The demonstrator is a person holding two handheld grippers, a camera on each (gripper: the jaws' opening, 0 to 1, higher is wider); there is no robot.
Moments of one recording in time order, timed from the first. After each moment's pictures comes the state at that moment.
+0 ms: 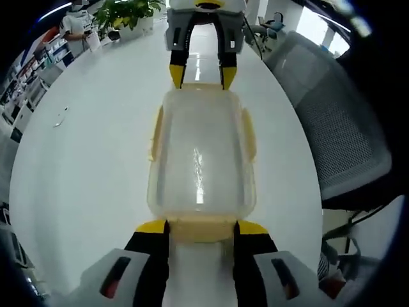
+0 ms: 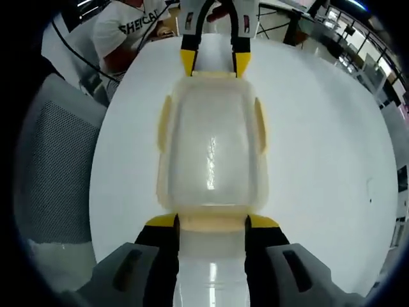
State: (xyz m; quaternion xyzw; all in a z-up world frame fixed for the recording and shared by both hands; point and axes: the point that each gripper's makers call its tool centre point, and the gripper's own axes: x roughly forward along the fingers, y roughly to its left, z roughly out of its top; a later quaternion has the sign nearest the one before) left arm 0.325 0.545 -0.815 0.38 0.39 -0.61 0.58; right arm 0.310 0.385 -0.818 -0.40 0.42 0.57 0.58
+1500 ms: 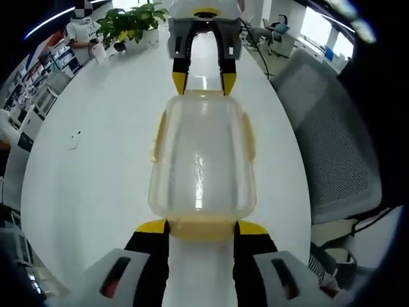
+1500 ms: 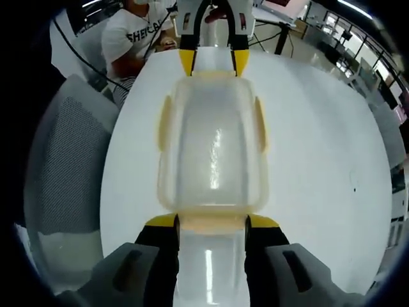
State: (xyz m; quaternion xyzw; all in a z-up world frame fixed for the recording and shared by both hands) left arm 0.335 0.498 -0.766 0.39 0.37 -0.59 0.60; right arm 0.319 0.339 -0.777 -0.39 0.41 0.57 0.60
